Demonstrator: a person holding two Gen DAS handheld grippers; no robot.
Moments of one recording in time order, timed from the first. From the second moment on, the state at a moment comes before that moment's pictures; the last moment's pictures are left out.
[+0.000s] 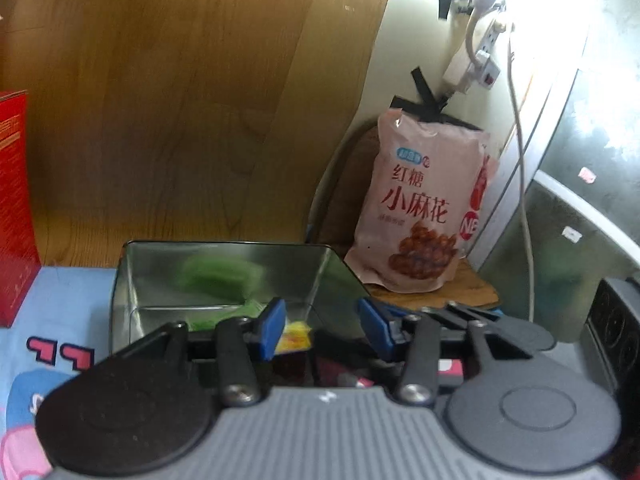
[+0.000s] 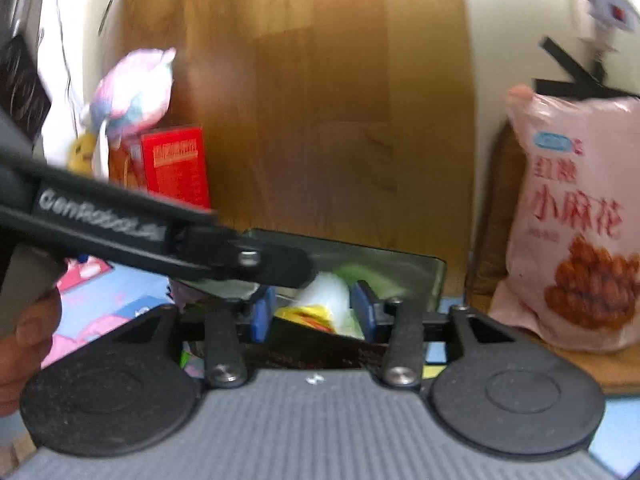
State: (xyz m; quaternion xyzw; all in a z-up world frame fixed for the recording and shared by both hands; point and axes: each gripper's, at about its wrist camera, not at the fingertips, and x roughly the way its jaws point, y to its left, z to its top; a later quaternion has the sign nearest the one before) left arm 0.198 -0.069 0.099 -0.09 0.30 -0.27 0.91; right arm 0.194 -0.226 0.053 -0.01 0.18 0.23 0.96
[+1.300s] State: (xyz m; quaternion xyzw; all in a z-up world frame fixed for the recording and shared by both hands) left arm 0.050 0.035 0.037 -0.20 0.33 -0.25 0.89; right arm 0.042 -0.248 0.015 0.10 0.24 0.26 0.93
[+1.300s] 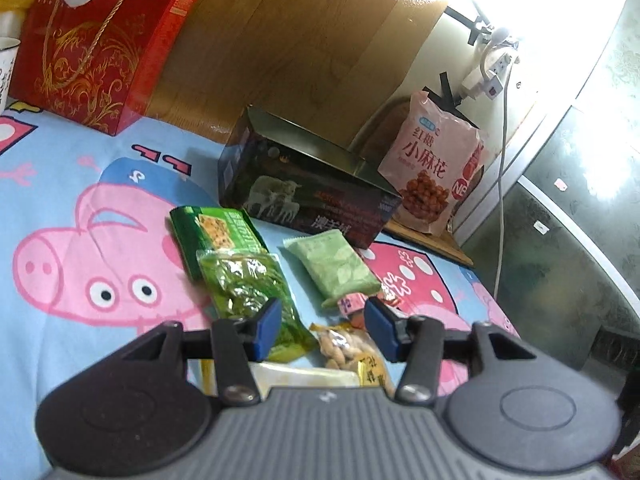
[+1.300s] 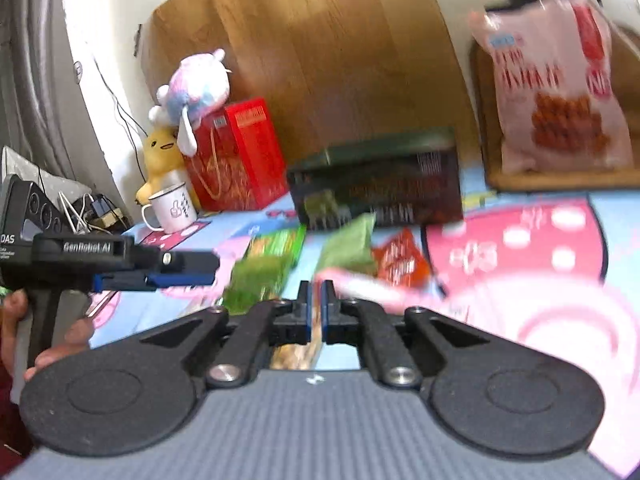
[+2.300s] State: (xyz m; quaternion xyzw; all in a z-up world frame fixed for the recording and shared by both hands) left arm 0.028 0.073 0.022 -0.23 0.32 -0.20 0.90; right arm 0.021 -0.236 -0.015 0.15 0.21 0.21 0.94
